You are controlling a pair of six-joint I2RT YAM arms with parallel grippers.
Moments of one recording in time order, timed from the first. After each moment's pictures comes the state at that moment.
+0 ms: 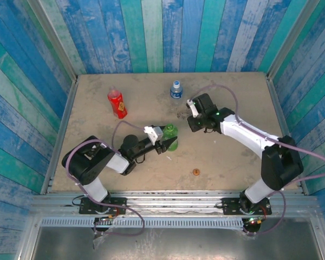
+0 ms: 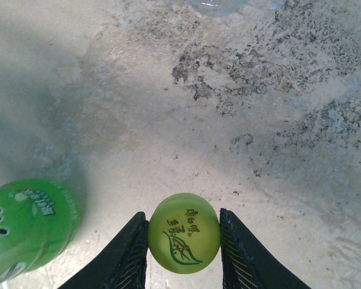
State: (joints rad) left arm -0.66 1.67 0.33 1.42 0.39 0.02; right arm 0.57 1.57 1.16 -0.55 0.06 0.10
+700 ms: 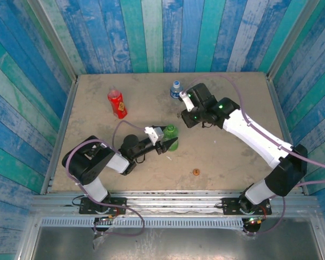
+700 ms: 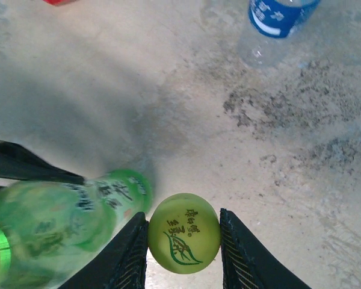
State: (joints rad) left arm -0.66 1.68 0.33 1.42 0.41 0.03; right arm 0.70 1.53 1.46 -0.84 0.06 0.09
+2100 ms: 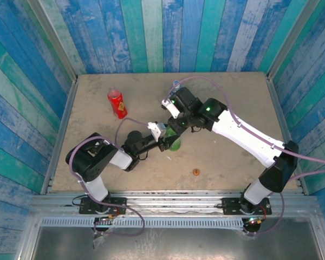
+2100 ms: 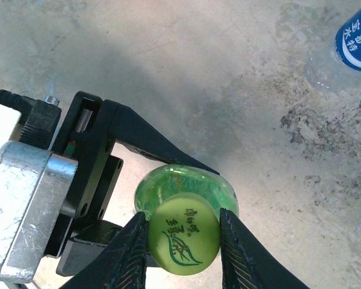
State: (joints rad) left arm -0.66 1.73 0.41 1.37 0.42 -0.05; right arm 0.85 1.61 1.60 -0.96 0.07 0.05
